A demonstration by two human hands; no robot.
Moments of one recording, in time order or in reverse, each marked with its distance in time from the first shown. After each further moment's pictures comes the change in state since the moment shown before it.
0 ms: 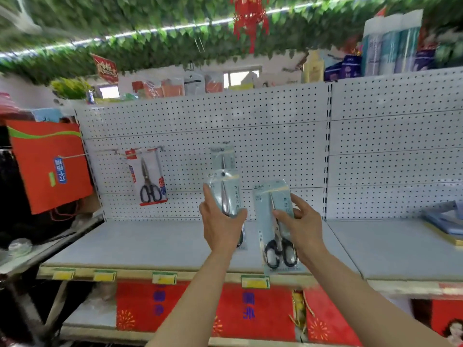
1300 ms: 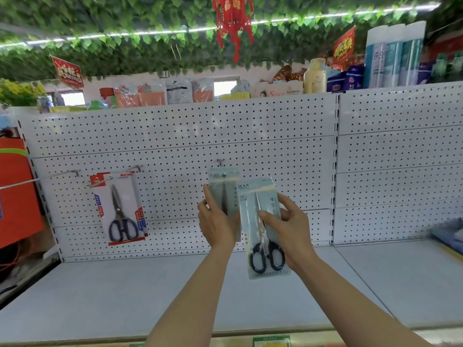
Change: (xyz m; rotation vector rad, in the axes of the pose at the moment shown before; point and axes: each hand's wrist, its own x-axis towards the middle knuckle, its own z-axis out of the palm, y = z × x) left_hand 0.185 -0.051 0.088 0.205 -0.001 0.075; right_hand 0.115 0.021 0.098 0.059 -0.034 -0.090
